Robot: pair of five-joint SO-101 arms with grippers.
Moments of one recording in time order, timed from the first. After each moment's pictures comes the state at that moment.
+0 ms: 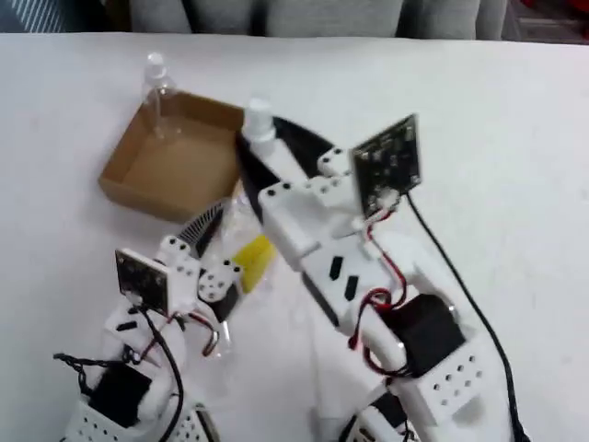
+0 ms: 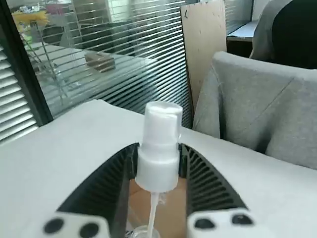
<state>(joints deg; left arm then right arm) 21.7 -104.0 84.0 34.2 8.3 -39.4 -53.8 28.9 38.8 -3.2</state>
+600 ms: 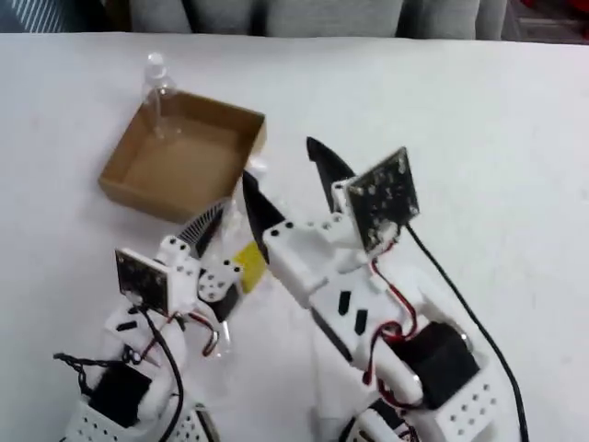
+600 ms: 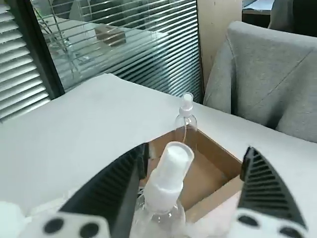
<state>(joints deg) 21.7 -104.0 84.0 34.2 8.3 -41.3 -62.7 32.4 46.7 -3.2</state>
